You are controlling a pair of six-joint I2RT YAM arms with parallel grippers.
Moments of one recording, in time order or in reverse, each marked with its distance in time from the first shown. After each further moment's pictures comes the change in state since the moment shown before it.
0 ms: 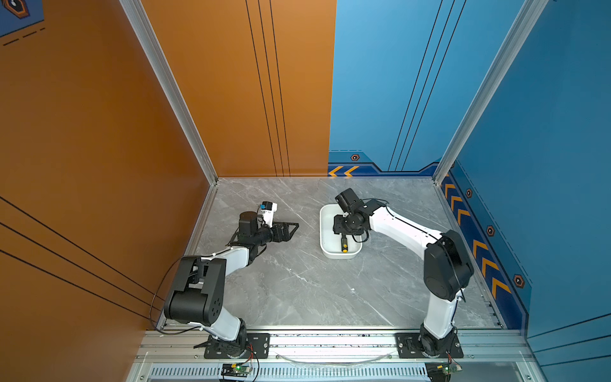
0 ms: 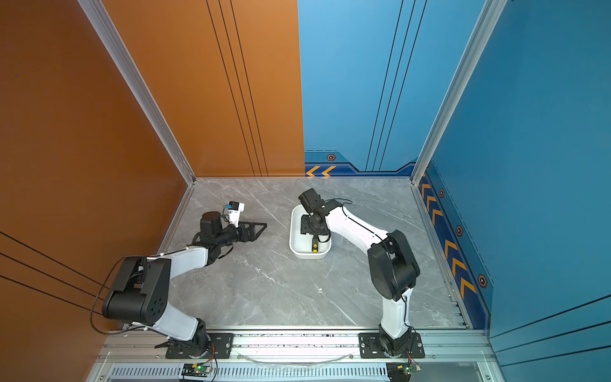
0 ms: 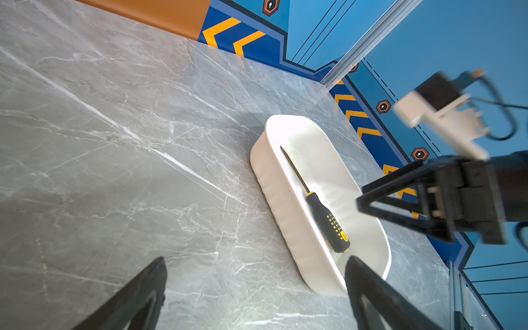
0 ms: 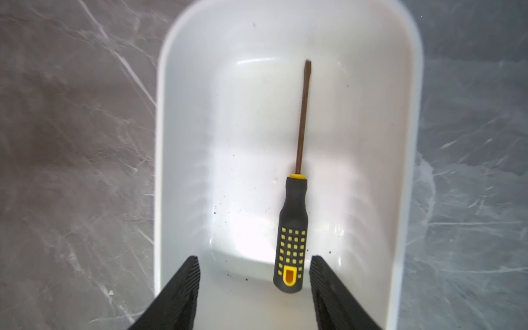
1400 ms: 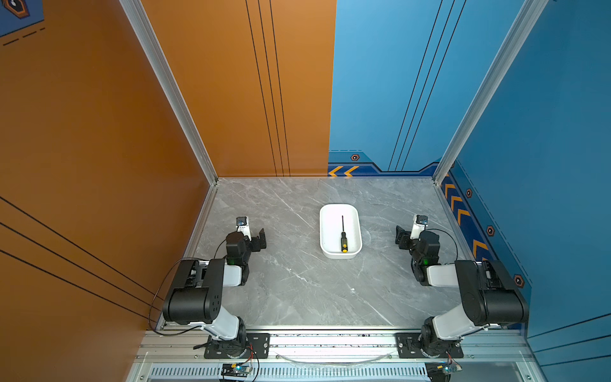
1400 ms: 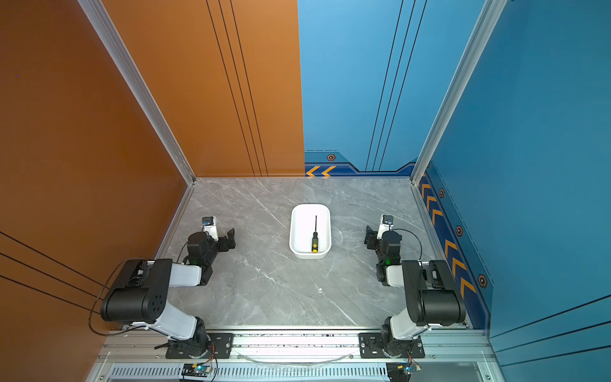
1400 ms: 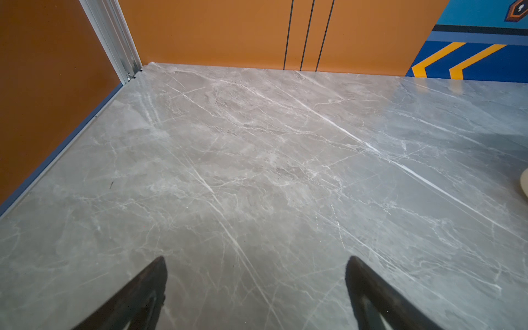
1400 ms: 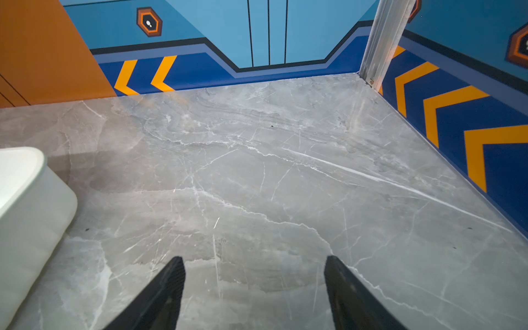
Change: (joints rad) left arm 0.137 0.006 -0.293 0.404 -0.656 0.296; right arm -0.610 -0.261 -1.158 1.600 0.005 -0.457
